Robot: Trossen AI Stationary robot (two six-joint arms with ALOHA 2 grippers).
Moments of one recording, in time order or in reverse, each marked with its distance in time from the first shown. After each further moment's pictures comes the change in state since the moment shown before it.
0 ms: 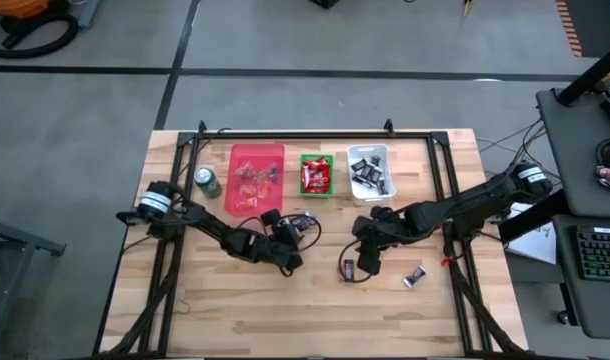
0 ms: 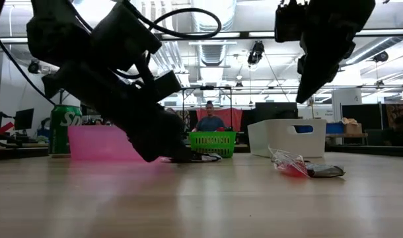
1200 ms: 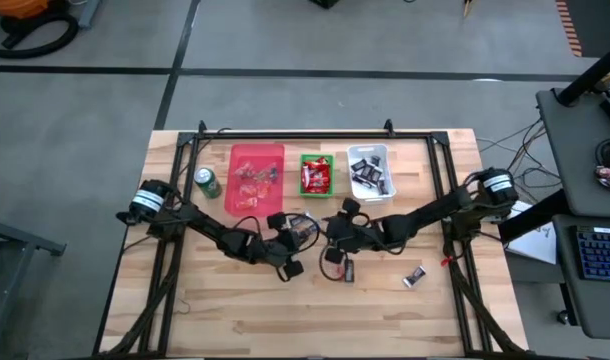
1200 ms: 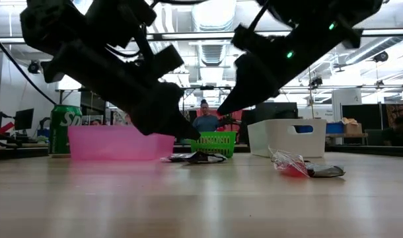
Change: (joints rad) left arm -0.025 -0.058 0.000 0.089 0.104 0.095; right arm -0.043 0.289 -0.099 0.786 0.442 -0.395
